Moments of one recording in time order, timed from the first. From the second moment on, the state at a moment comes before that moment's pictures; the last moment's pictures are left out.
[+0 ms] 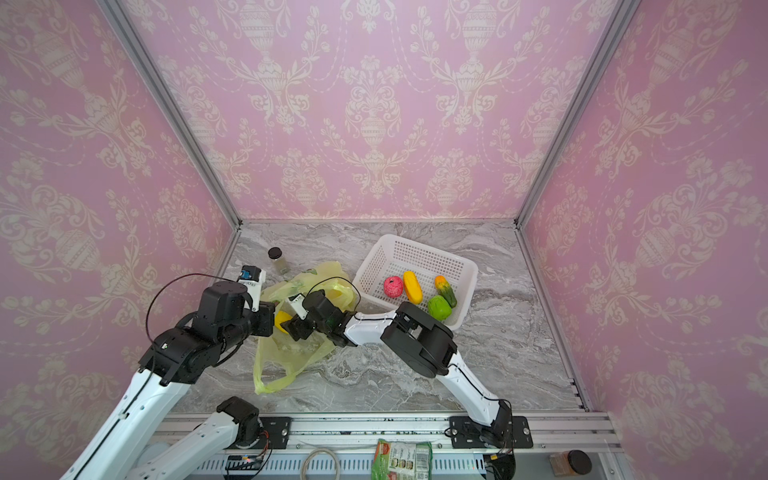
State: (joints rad) left arm -0.40 0.78 1.00 -0.96 -0.16 -0.25; right arm 1.01 2.32 1.55 0.33 -0.10 0.16
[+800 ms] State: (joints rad) left arm -0.40 0.78 1.00 -0.96 -0.16 -0.25; right arm 1.02 2.47 1.83 0.03 -0.16 0.17
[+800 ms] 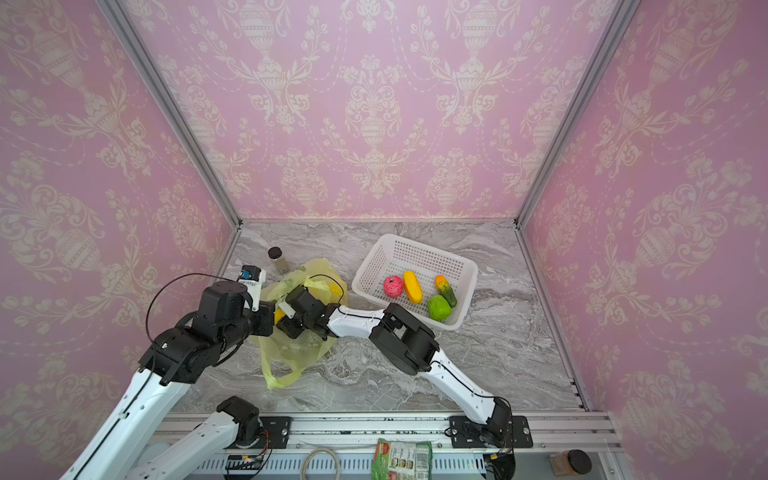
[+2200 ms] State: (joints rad) left arm -0.40 0.78 1.00 -0.96 -0.16 -0.25; right arm 0.84 1.05 0.51 0.47 0.39 0.28
